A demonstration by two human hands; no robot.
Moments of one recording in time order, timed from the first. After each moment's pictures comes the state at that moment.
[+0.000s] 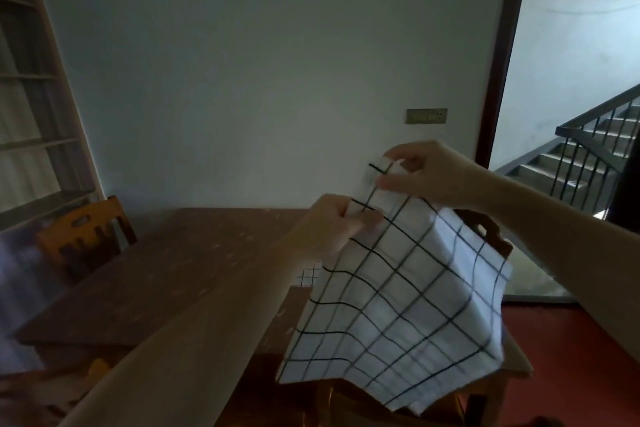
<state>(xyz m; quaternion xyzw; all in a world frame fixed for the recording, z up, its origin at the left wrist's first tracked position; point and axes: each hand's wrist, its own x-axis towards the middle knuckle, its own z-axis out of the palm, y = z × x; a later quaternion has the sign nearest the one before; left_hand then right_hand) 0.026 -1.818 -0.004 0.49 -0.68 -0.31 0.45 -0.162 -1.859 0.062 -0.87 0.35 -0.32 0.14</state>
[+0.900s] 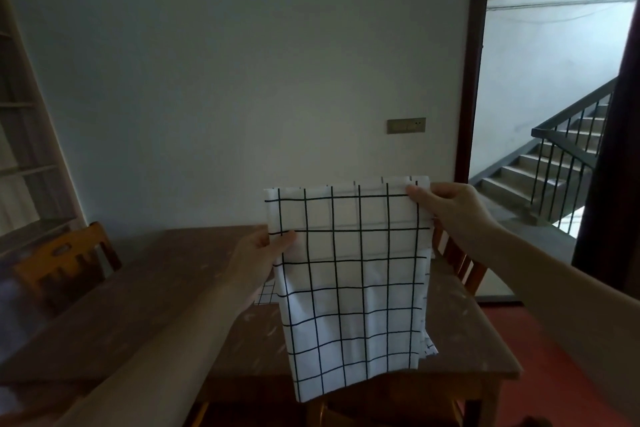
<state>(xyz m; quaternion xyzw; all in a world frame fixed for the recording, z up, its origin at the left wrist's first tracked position) 0.078 -1.819 -0.043 0.53 -0.48 -0.39 0.58 -0.212 -1.875 0.008 -0.65 0.40 -0.54 0.35</state>
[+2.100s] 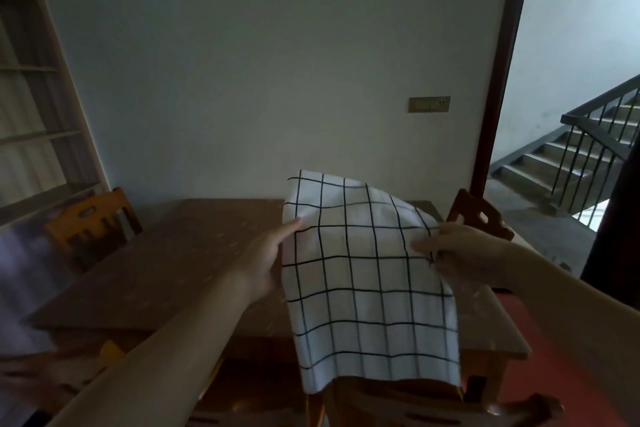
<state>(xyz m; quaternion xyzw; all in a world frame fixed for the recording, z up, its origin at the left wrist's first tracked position) 0.084 -1.786 -0.060 0.51 -0.41 -0.53 0.53 -0.211 -1.875 -0.053 -0.66 0.40 -0.22 0.60</state>
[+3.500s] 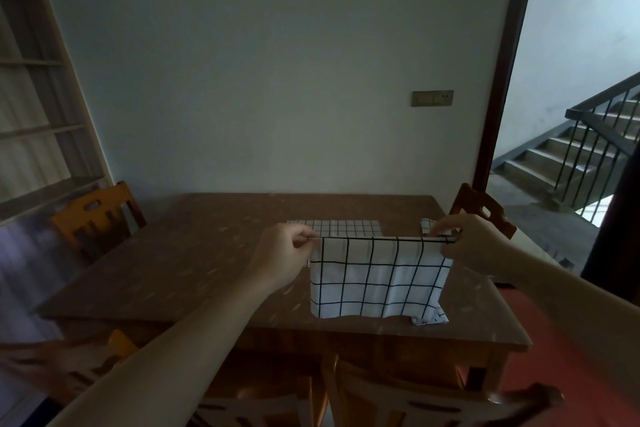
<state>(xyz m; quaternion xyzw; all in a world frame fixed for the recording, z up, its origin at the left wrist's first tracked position) 0.082 -1.792 -0.085 0.63 -0.65 -0.10 0.40 -0.218 -1.867 -0.064 -0.78 0.54 -0.28 0.17</state>
